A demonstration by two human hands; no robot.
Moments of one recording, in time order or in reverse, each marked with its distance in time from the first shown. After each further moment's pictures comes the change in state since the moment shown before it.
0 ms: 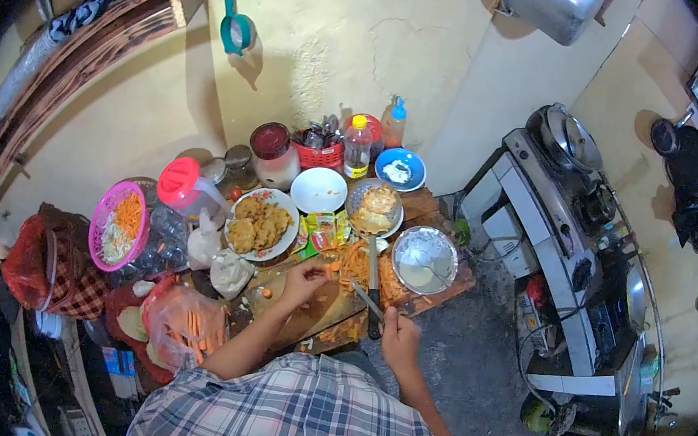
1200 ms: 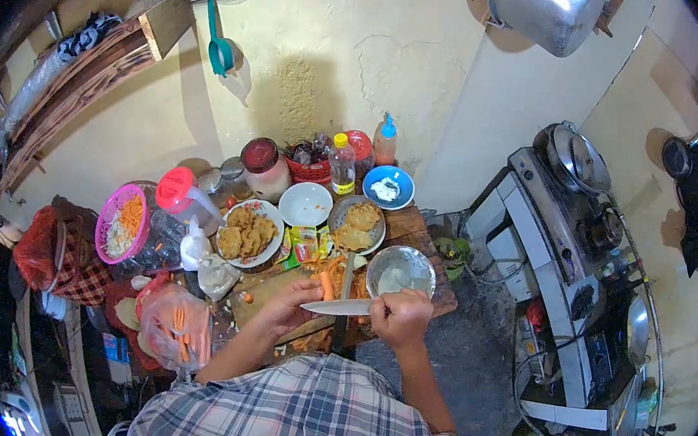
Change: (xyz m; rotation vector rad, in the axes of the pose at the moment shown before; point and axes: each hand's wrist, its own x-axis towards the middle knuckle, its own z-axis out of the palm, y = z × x) left_hand -0.033 0.135 0.042 -0.970 -0.361 -0.354; right_hand 0.085 -0.052 -0.080 -0.431 0.170 -0.866
